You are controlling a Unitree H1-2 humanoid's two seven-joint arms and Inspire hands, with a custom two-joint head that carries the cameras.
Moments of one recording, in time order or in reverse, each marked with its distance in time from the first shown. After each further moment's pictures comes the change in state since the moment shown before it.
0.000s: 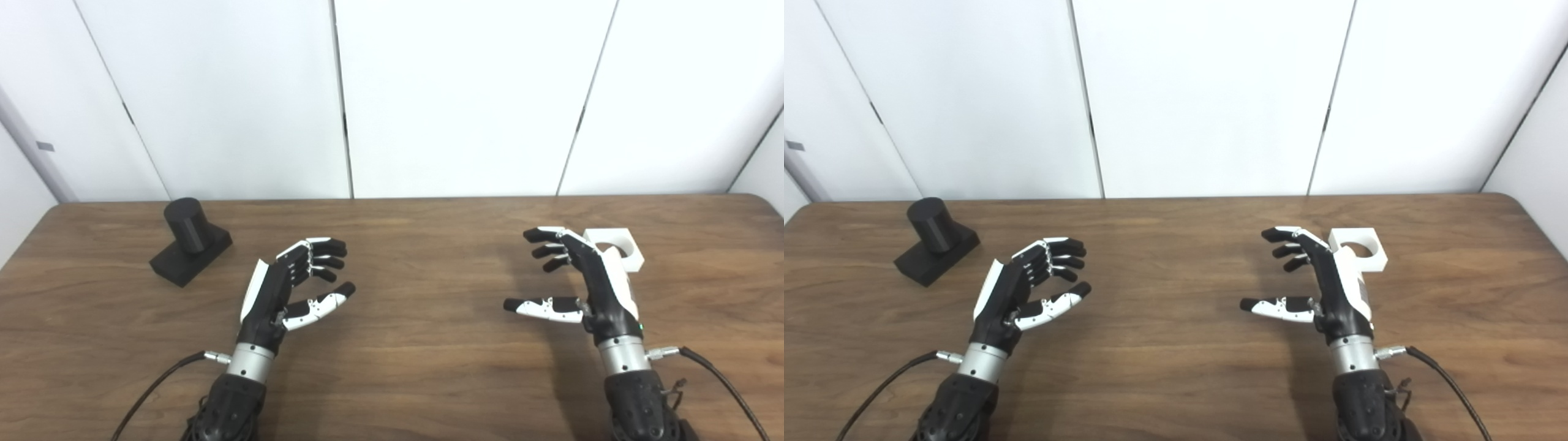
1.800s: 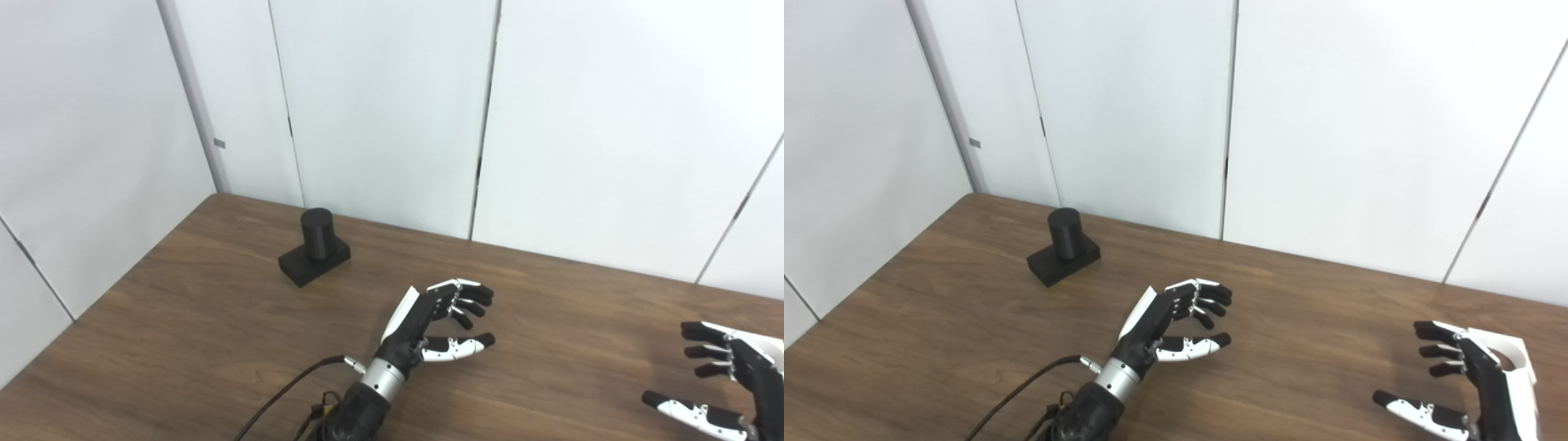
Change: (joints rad) left arm -0.038 -0.075 -0.060 0.089 0.089 -0.019 0.060; right arm 0.038 -0.035 -0.048 -0.044 0.069 0.026 0.039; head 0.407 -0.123
